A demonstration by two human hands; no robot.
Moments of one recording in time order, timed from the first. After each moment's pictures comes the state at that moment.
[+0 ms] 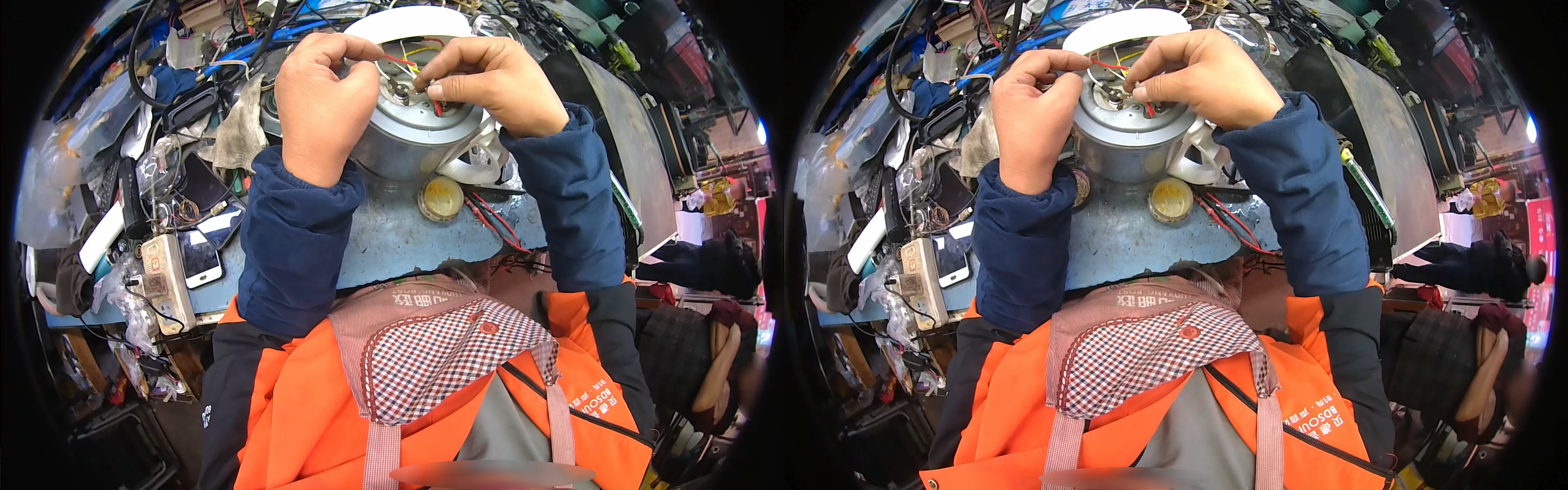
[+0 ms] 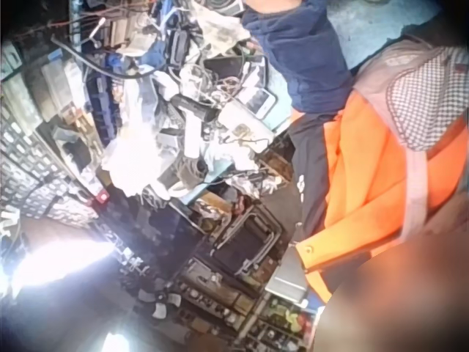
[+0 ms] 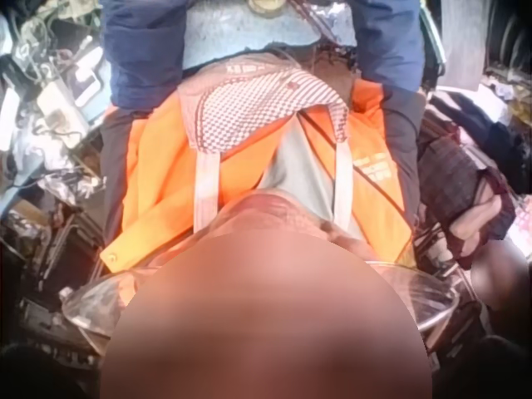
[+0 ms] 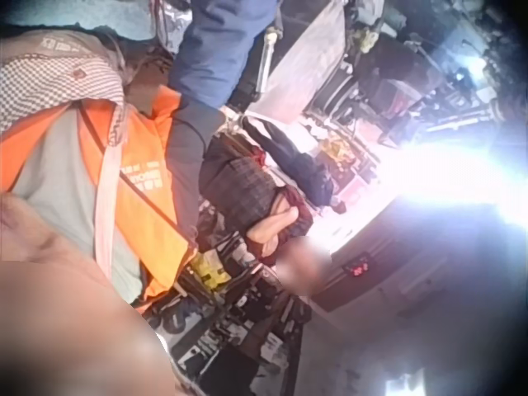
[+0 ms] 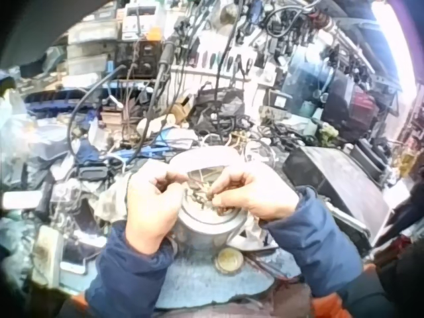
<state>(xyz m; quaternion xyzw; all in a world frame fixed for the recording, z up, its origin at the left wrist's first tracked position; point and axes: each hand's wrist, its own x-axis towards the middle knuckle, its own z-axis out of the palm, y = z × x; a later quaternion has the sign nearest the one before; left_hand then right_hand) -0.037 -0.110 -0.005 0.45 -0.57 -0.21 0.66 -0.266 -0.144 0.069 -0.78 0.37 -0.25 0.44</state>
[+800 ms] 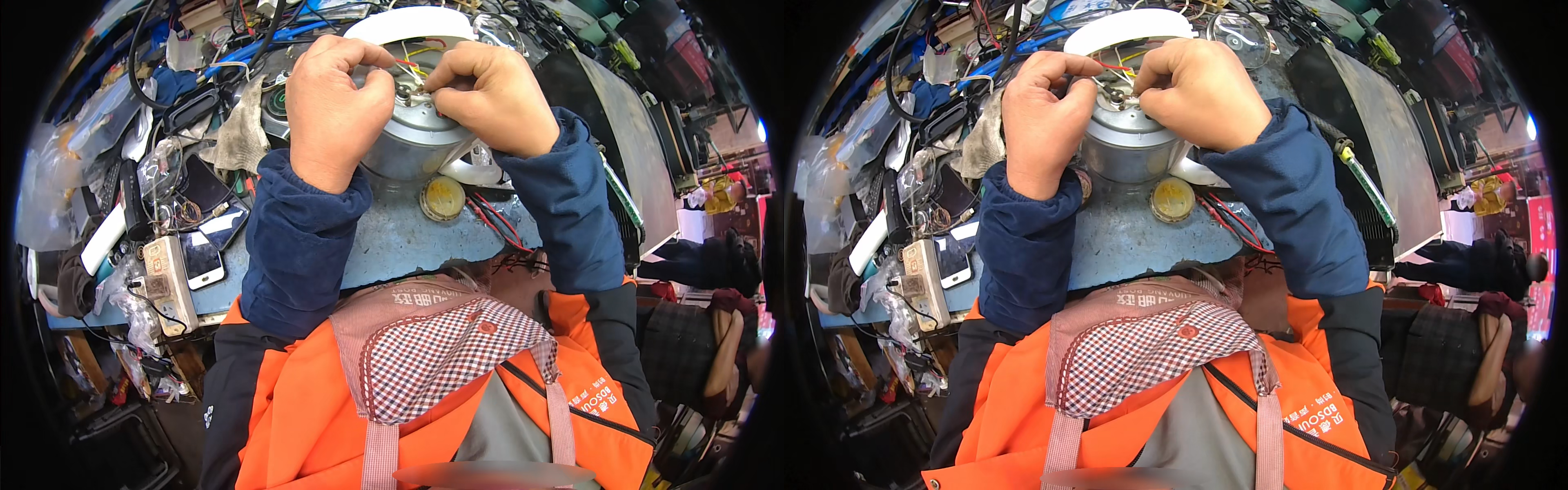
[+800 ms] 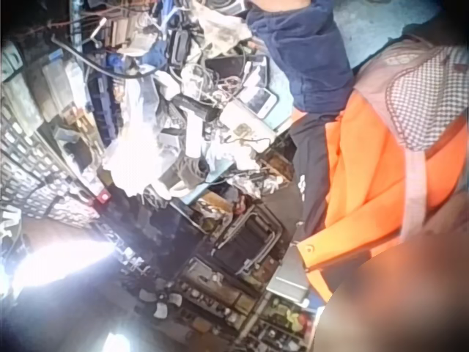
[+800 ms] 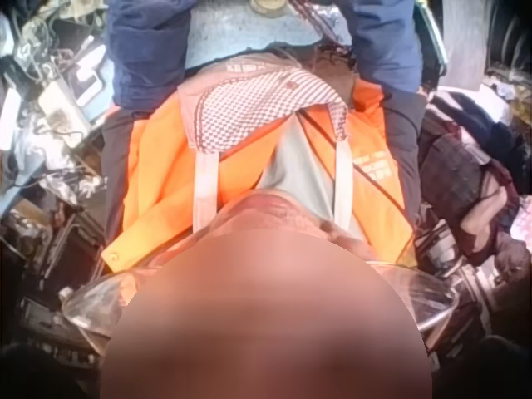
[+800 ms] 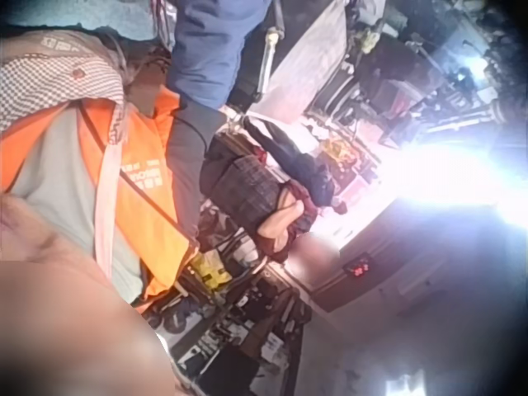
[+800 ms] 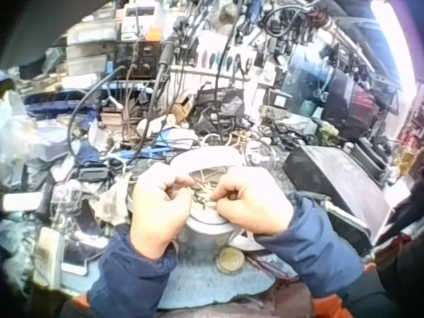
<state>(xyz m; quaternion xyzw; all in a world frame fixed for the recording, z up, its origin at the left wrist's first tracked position) -0.041 -0.105 -0.004 0.47 -0.61 -0.12 0.62 -0.253 -0.127 0.059 -0.86 0.39 -0.29 0.16</state>
